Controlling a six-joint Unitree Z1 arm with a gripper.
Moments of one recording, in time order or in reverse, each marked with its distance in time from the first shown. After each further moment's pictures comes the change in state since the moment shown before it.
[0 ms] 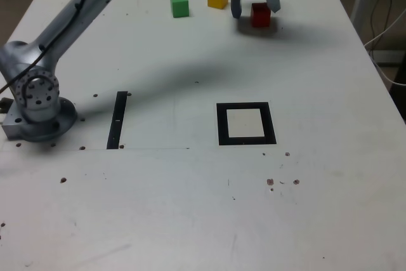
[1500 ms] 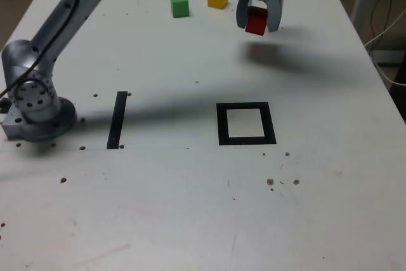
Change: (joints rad) arm -0.220 -0.189 0.278 -0.002 0.020 -0.056
